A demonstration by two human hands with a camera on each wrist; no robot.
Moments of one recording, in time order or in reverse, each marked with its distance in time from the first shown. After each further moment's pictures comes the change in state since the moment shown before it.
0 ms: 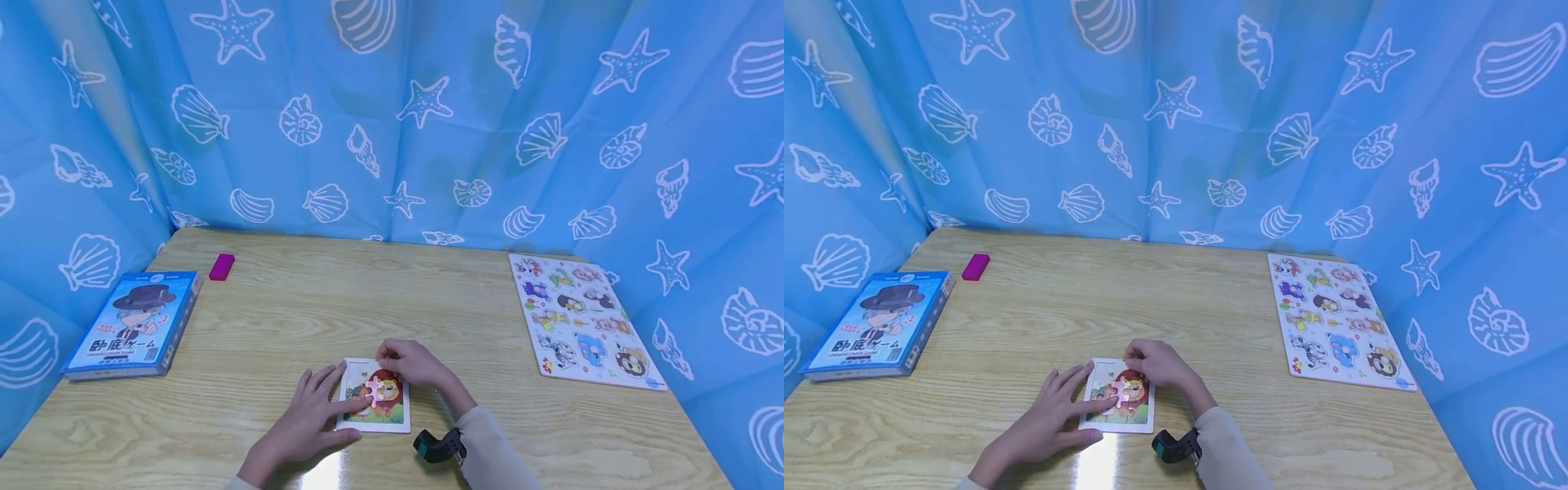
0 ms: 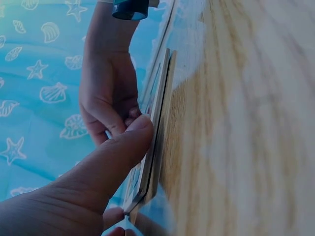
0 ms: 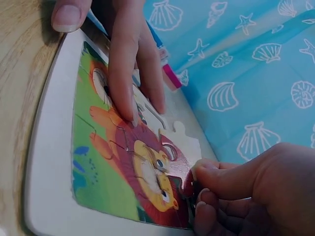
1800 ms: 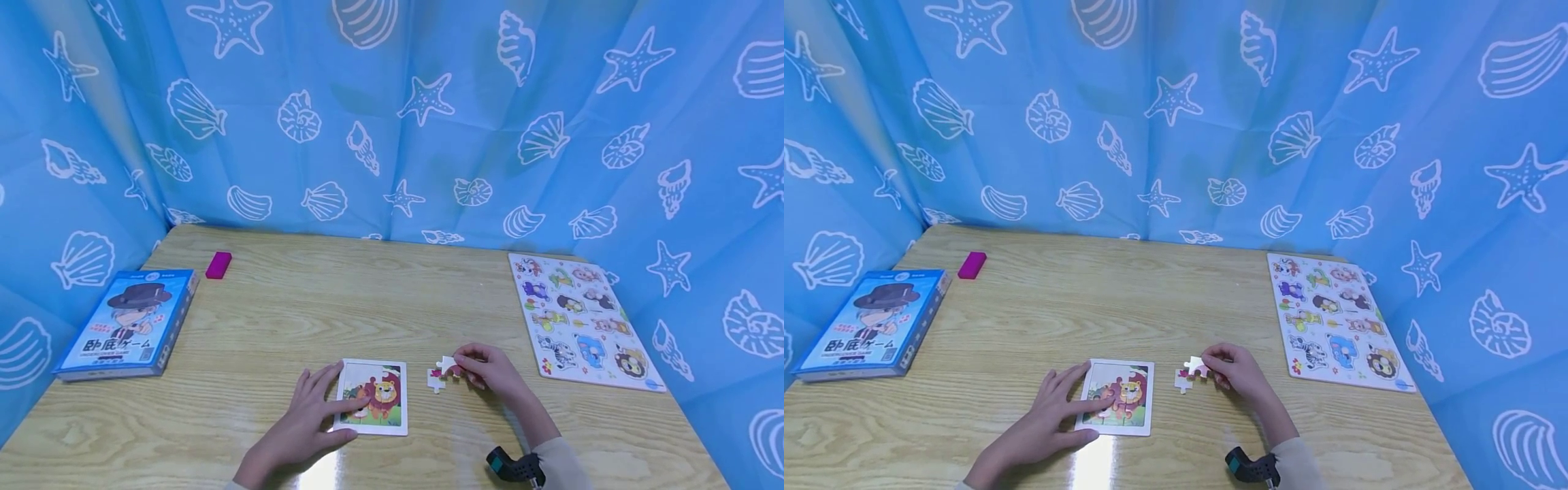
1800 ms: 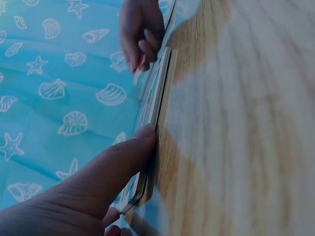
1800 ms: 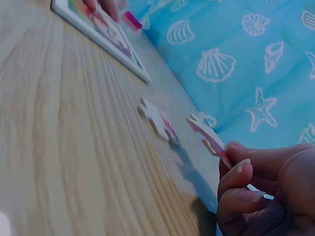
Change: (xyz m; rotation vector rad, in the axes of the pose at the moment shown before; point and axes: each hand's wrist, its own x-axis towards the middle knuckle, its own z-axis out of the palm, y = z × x) left_hand -0.001 -0.006 0.005 -0.126 0.049 0.006; right_hand -0.076 0.073 -0.058 0.475 0.249 0.201
